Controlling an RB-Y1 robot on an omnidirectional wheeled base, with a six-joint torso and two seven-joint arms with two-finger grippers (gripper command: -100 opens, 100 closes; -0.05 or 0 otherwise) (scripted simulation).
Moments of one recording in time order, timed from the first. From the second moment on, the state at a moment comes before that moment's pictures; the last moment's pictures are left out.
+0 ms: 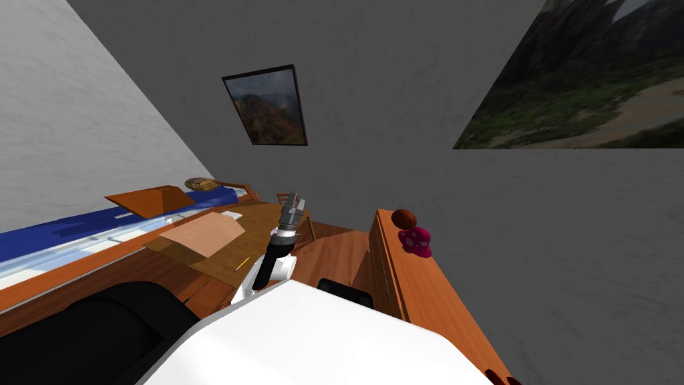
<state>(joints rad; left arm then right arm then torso) 0.51 0.02 0.05 -2.26 -0.12 -0.49 0.07 0.29 -0.11 -0.13 -0.73 1.44 0.97 -0.92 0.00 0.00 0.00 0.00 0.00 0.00</state>
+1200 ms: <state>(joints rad) 0.51 0.02 0.05 -2.26 -0.12 -0.49 0.07 0.16 -0.08 -0.15 -0.71 1.44 0.99 -0.82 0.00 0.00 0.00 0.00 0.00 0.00</state>
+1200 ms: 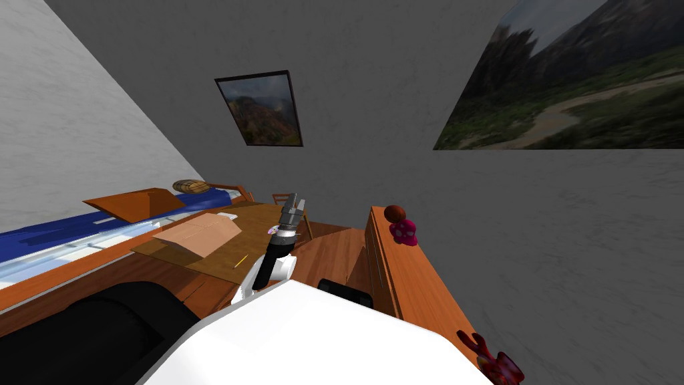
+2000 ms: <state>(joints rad) 0.51 0.02 0.05 -2.26 -0.12 -0.49 0.07 0.33 -0.12 -0.12 -0.75 1.44 0.96 -0.94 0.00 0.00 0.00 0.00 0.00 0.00</state>
